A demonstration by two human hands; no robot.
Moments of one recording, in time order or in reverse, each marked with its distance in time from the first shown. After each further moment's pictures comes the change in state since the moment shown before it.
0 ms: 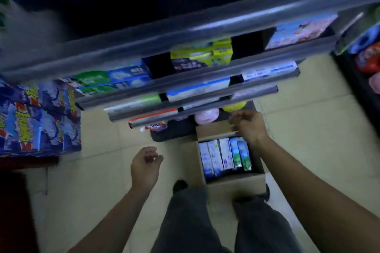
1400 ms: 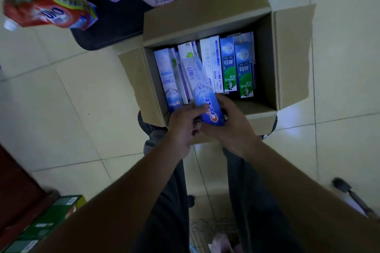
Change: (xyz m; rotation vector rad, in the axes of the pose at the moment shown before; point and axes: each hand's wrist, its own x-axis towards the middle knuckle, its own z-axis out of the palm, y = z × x) left_hand 0.017 -0.228 0.381 -0.199 -0.430 -0.731; right_hand 0.132 0.429 -0.012 0.139 -0.437 0.299
